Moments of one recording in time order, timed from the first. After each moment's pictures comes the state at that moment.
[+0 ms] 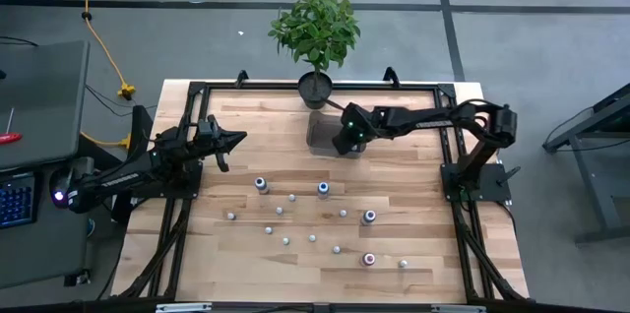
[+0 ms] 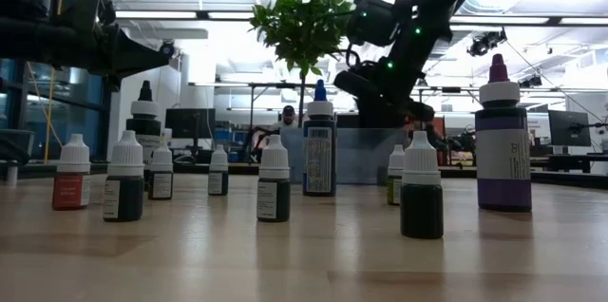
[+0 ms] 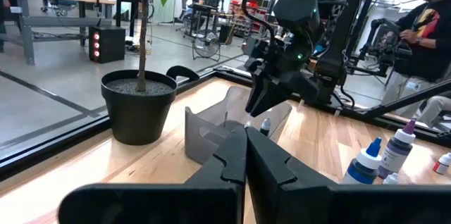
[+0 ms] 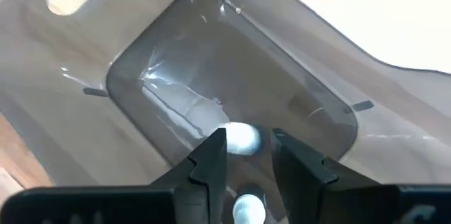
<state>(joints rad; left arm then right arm) 0.37 0.01 0.01 0.01 0.01 -0.18 -0.31 1.69 1.03 -0.37 0.15 0.62</state>
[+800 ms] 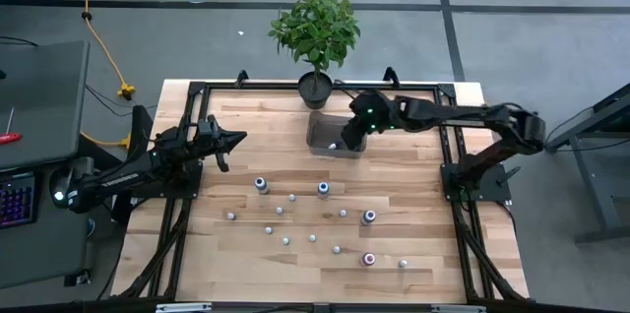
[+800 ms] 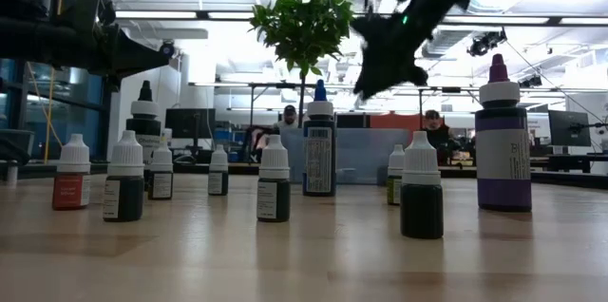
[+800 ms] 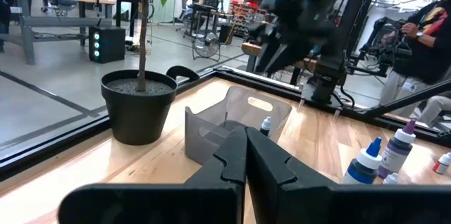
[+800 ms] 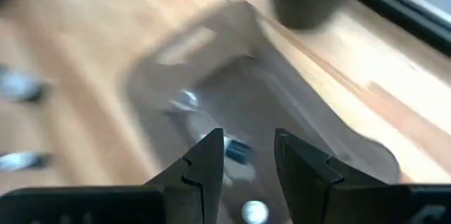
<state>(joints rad) 0.37 0.01 0.01 0.01 0.01 -0.18 -0.32 1.45 1.03 -0.36 0.05 0.39</state>
